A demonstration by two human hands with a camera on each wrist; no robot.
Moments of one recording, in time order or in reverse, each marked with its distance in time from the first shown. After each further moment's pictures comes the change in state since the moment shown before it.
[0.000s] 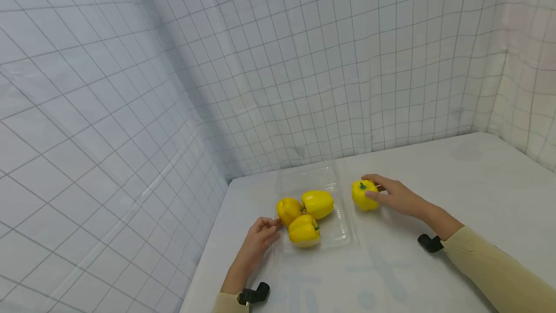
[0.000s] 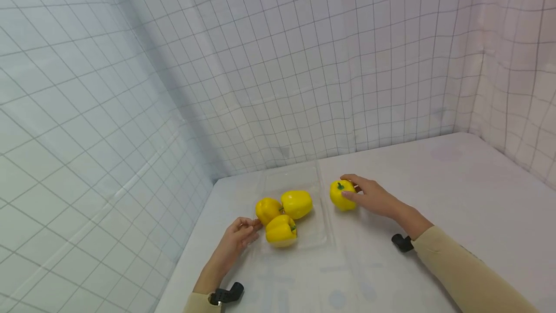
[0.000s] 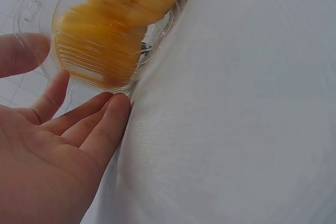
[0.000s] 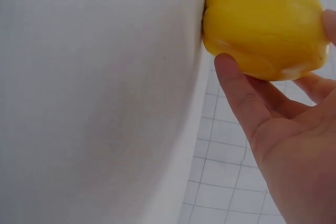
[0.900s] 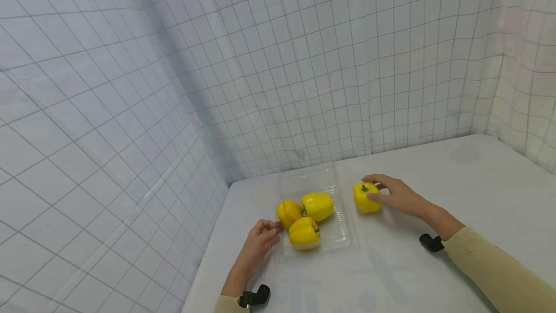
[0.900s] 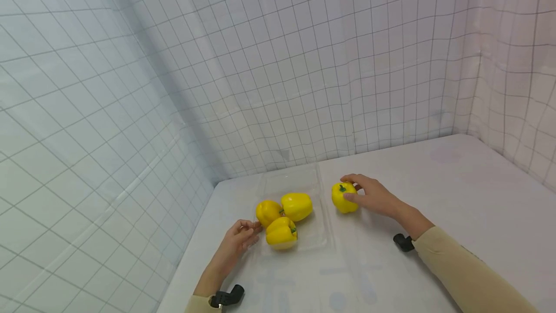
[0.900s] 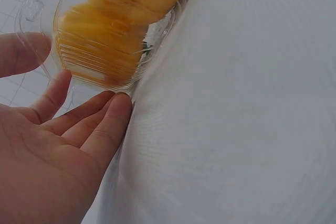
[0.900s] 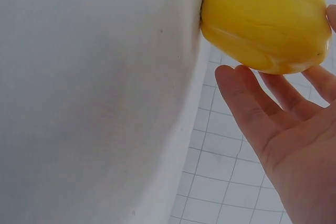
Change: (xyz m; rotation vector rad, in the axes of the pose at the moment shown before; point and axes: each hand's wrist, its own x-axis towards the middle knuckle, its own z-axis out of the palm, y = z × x) left_hand -0.001 0.002 0.001 0.042 0.009 -0.013; right_hand -0.002 -0.001 -0.004 -0.039 0.059 -0.078
